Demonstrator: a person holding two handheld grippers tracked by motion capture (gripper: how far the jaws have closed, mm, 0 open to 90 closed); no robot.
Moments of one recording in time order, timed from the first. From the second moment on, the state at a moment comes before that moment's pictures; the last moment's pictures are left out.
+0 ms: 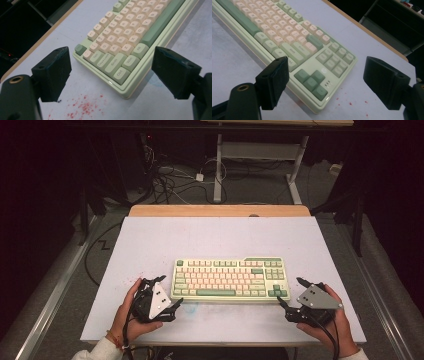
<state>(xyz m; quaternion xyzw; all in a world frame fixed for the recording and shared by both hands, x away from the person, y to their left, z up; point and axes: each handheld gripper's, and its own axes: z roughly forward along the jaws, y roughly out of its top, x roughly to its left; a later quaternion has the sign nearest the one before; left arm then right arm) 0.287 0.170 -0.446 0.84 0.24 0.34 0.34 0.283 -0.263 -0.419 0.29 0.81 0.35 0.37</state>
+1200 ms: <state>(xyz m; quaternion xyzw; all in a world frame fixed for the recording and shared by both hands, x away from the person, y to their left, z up) 0.282 0.208 -0.480 0.85 0.29 0.31 0.31 0.279 -0.319 -0.453 0.37 0.79 0.33 0.36</state>
